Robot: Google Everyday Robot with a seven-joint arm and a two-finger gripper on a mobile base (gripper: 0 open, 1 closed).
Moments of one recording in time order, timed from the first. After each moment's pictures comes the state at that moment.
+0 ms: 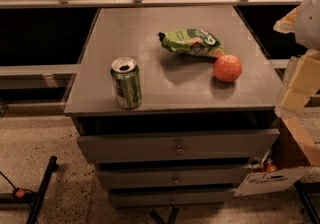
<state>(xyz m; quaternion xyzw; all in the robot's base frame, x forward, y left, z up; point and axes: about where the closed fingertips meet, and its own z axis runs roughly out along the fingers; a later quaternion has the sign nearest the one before) 0.438 -0.217 0.976 -0.60 0.78 -0.03 0.16</state>
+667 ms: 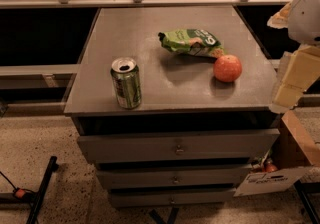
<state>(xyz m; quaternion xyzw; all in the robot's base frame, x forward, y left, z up) 0.445 -0.206 0.981 -0.61 0.77 -0.04 0.16</state>
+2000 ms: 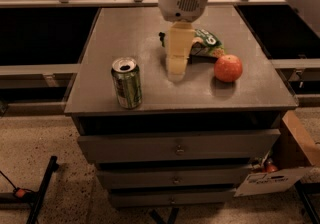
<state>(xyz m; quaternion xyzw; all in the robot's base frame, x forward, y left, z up) 0.534 -0.027 0.962 -0.74 0.67 0.00 0.12</state>
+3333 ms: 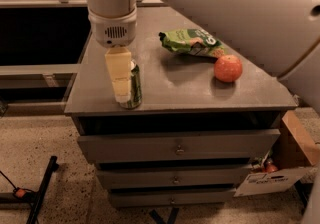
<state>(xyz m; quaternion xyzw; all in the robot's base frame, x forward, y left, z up) 0.520 0.084 0.918 -0.78 0.62 -0.01 0.07</state>
